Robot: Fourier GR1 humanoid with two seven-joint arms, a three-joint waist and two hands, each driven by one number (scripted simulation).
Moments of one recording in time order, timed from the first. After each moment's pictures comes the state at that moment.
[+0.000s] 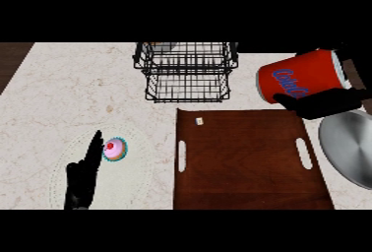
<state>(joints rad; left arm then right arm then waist) 0.10 0.18 -0.18 -1.41 0.05 0.29 0.01 -0.59 -0.40 -0.05 -1.74 0.48 0.37 0.45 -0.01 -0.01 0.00</state>
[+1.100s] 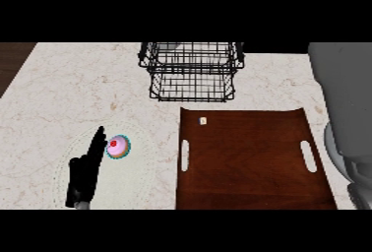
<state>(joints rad) 0.07 0.16 -0.15 -1.39 0.01 0.25 0.02 -1.12 -0.28 -0.03 -1.23 0.60 0.26 0.52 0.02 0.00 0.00</state>
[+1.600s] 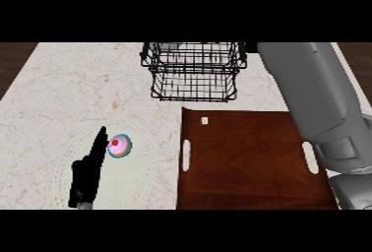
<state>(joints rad) 0.07 0.14 -0.15 -1.38 0.00 0.24 -0.02 -1.22 -0.20 0.00 -0.86 0.70 0.11 0.33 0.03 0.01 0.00</state>
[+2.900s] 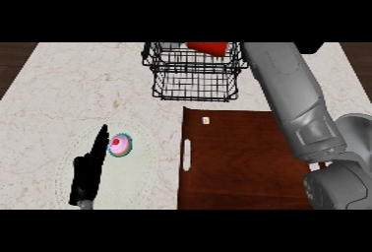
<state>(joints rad) 0.06 0.13 -0.14 -1.39 -0.02 0.23 0.02 -1.32 -0.08 -0.38 -0.45 0.41 -0.18 0.05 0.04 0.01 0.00</state>
